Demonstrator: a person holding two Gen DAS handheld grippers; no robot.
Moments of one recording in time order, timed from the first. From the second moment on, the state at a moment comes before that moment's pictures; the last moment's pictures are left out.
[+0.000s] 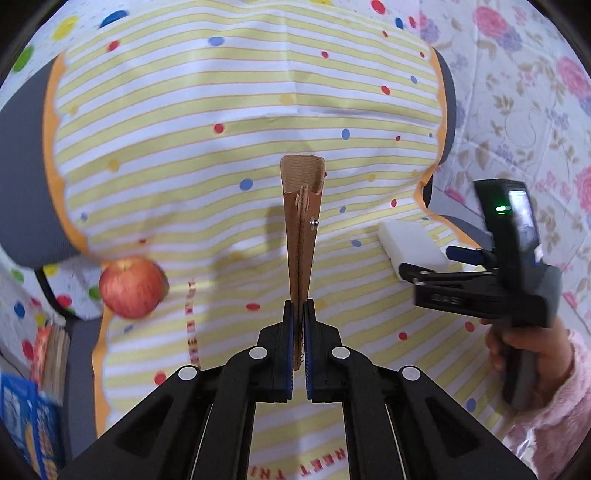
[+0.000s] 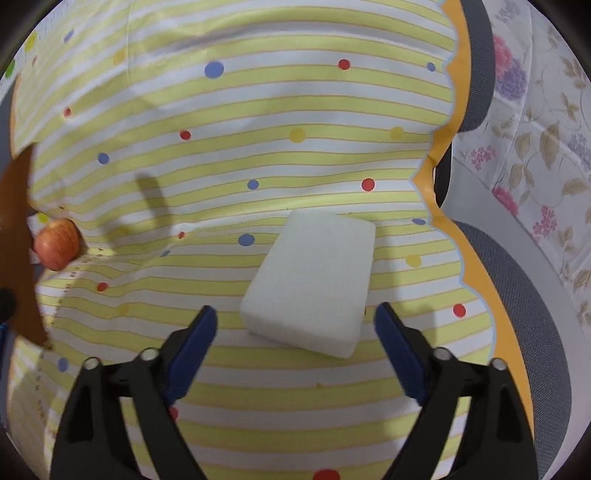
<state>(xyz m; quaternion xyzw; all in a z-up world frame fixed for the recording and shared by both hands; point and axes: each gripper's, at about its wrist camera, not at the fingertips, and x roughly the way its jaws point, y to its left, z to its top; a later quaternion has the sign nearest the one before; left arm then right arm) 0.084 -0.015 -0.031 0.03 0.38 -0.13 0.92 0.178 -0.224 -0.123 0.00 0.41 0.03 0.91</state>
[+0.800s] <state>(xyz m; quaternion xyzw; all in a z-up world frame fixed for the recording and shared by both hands) -0.005 -0.142 -0.021 0.04 0.34 -0.32 0.88 -0.157 -0.329 -0.051 0.11 0.35 -0.13 0.92</state>
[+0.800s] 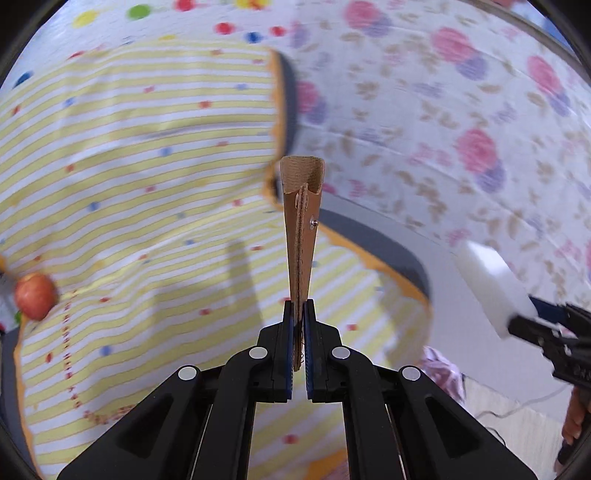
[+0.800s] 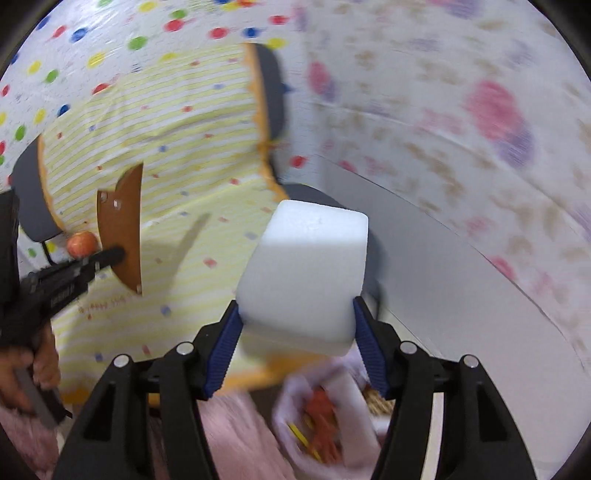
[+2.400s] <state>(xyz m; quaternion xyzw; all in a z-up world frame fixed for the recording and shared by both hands) -0.120 -0.161 -0.051 0.08 0.35 -0.29 0.89 -0.180 -0.371 -0.081 0.13 0.33 -0.01 0.93</state>
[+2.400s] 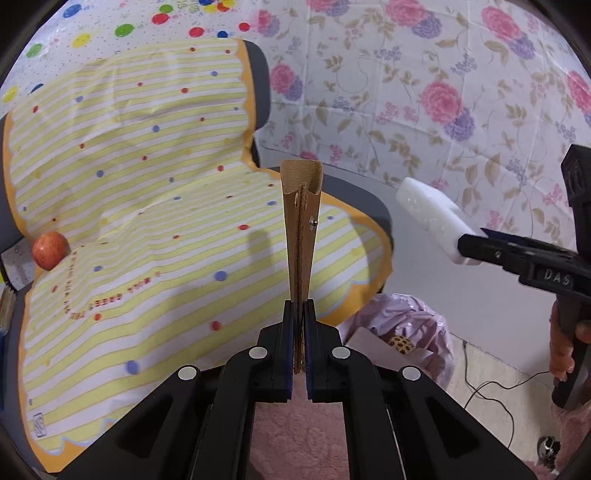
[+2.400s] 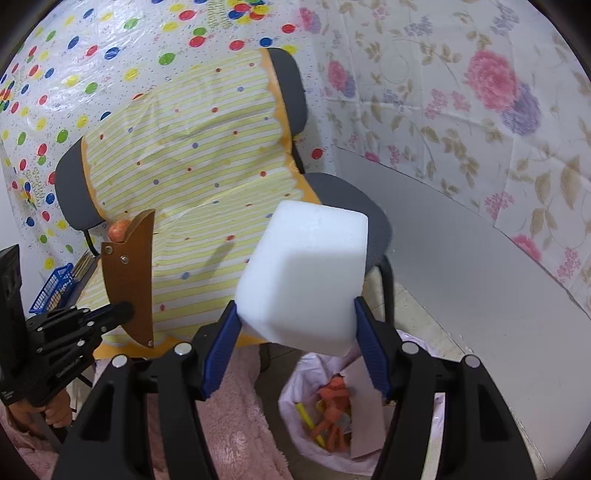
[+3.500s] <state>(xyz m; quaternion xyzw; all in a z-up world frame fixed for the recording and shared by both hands) -0.110 -0.211 -0.066 0.07 0.36 -0.34 0.87 -0.211 -0.428 -0.123 0.17 0.36 -0.10 0.91</state>
